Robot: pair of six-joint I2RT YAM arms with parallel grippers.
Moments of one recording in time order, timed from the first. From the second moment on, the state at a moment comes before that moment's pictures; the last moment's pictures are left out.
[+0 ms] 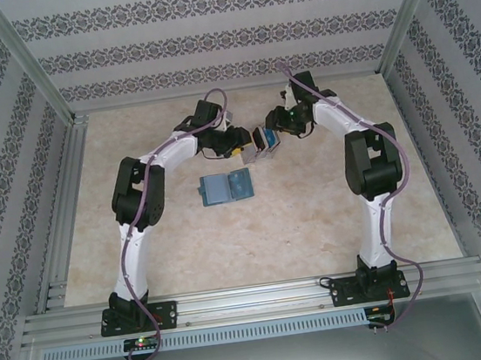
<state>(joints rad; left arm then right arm) -0.40 2.29 1.80 -0.39 0.60 -0.74 0.17 2.13 1.72 -0.62 -0.42 0.41</state>
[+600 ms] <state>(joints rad) -0.40 2.32 1.80 -0.41 0.60 -0.74 0.26 2.21 1.92 -0.86 -0.14 0.28</state>
